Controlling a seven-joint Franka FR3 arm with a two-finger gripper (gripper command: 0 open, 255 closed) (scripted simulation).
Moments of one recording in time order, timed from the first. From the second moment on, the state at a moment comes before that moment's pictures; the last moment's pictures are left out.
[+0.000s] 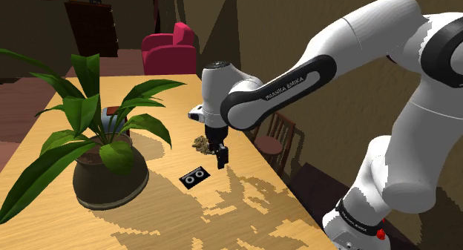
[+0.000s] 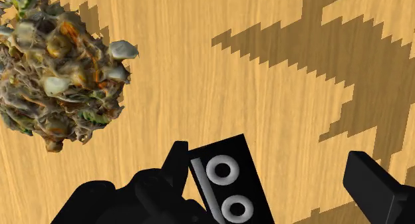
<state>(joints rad) 0.29 0.05 0.22 -2.23 -0.04 2.21 -0.62</state>
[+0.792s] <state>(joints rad) 0.30 0.14 0.22 -2.26 -0.08 2.32 -0.62</state>
